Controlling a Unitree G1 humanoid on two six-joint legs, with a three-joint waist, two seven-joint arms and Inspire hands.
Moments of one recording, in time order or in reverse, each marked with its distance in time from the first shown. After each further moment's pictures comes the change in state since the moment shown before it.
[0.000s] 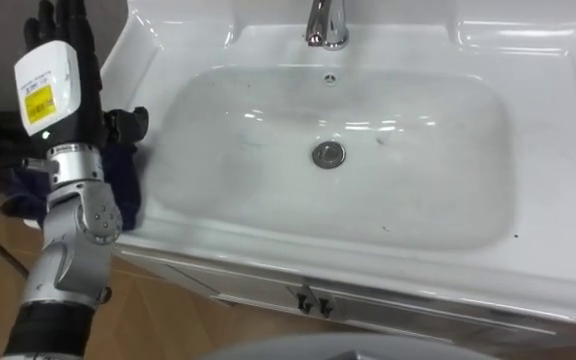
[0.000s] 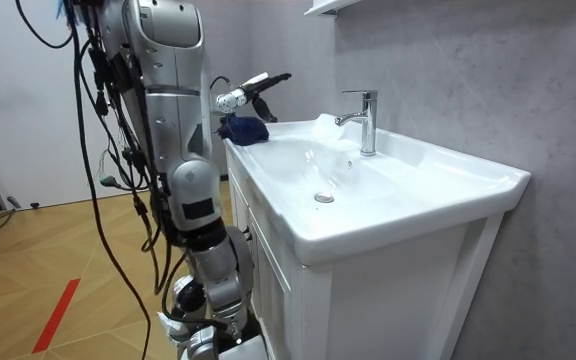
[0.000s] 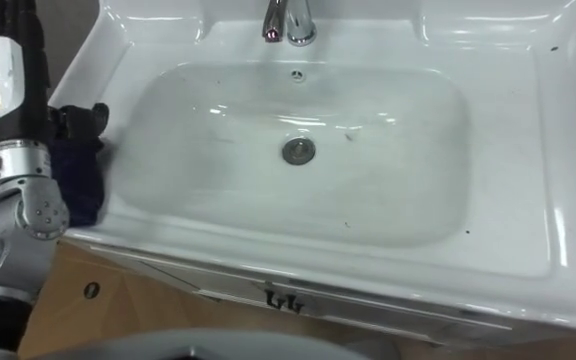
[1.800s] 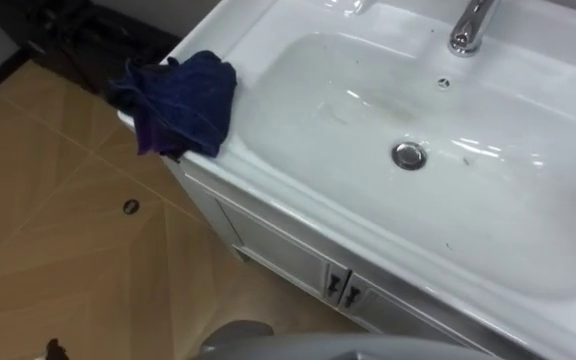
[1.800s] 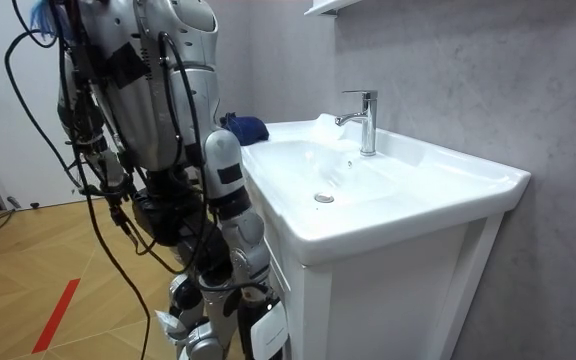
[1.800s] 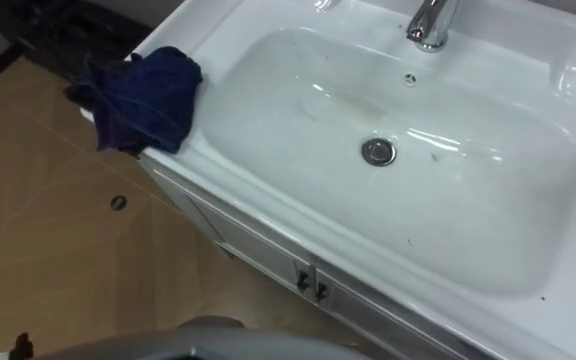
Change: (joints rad) left arm 0.300 -0.110 0.193 0.813 -0.555 0.022 -0.259; right arm 0.003 -0.020 -0.027 -0.004 -0.151 0.110 0.139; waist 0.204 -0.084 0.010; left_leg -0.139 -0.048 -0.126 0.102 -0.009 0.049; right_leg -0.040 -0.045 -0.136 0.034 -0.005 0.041
